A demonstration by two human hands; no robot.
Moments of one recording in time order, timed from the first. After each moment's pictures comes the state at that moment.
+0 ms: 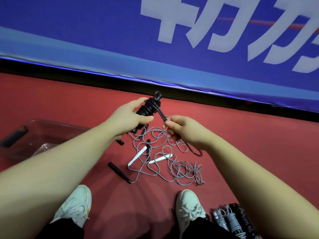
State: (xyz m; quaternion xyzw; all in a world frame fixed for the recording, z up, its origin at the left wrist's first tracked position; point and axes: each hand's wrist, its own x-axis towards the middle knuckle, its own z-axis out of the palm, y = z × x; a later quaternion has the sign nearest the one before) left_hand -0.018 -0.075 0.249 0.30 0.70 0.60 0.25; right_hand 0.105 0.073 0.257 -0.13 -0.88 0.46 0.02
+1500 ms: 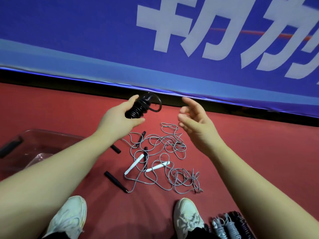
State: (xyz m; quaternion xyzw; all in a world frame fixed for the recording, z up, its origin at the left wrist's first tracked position) left_hand -0.025 -0.080 0.259 0.32 0.83 0.46 0.04; right_hand 0.121 0.088 0.274 -0.05 -0.68 0.69 0.25
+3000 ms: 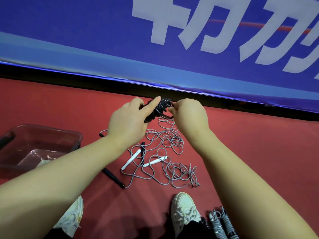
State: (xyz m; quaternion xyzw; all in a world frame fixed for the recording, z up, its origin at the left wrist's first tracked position) left_hand 0.003 -0.057 0.244 0.46 0.83 0.22 -0.23; right_hand 0.091 0.073 0.297 -0.31 -0.94 0.04 0.14
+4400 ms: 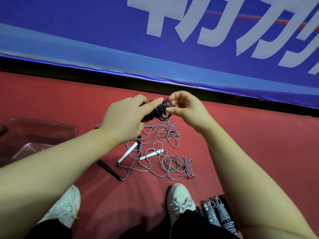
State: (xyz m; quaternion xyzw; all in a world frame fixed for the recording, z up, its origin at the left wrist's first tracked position) left_hand 0.003 -0.064 0.243 0.55 0.77 0.17 -0.27; right_hand 0.110 0.106 0.276 -0.14 -0.84 0.50 0.18
